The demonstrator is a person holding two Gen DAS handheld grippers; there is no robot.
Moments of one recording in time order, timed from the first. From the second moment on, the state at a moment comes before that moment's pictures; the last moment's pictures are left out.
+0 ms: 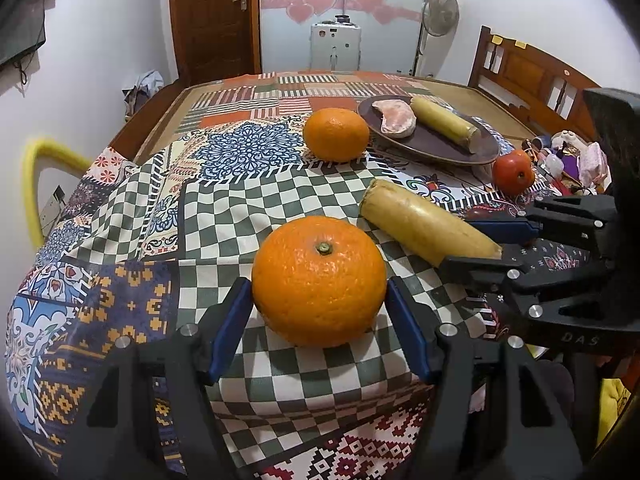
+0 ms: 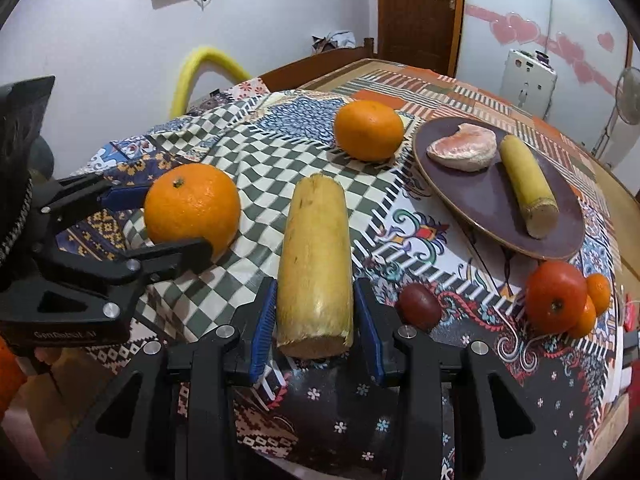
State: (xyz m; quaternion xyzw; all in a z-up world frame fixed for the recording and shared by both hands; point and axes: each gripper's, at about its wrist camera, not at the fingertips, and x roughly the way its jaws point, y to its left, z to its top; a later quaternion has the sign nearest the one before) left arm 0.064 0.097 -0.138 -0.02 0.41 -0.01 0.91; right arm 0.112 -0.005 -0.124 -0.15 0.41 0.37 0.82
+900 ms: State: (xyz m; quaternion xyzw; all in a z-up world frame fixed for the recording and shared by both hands) left arm 0.083 0.103 -0.135 -0.03 0.39 -0.01 0.92; right arm 0.141 0.007 -0.115 -0.12 0.41 0.39 0.81
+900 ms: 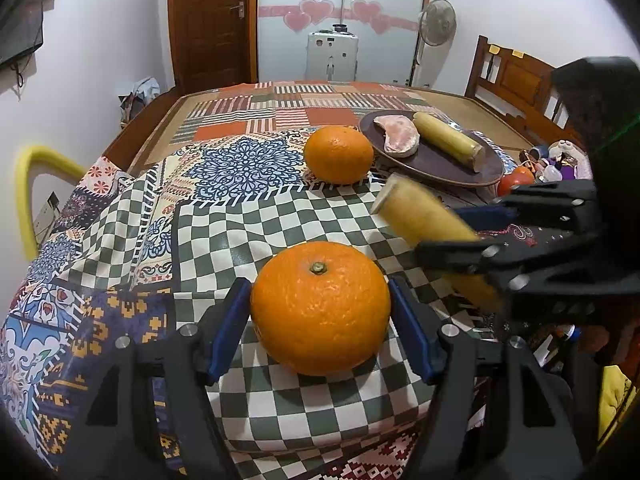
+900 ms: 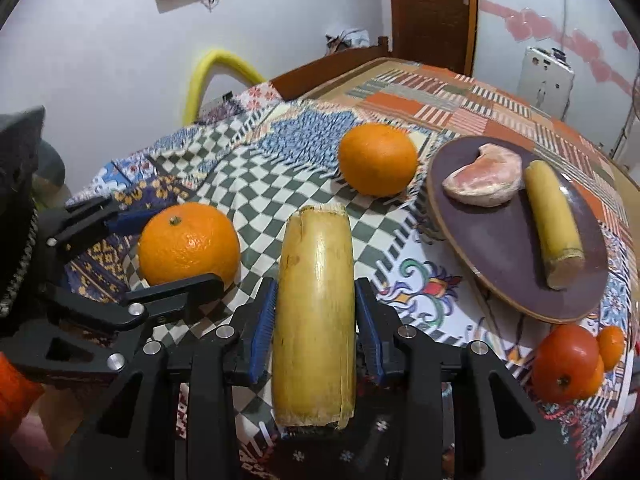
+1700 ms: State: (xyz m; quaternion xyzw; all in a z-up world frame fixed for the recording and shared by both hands) left arm 0.101 0.062 -0.060 -0.01 0.32 -0.02 0.95; right arm 0.153 -0.077 -0.045 -0.06 0.31 0.33 0.89
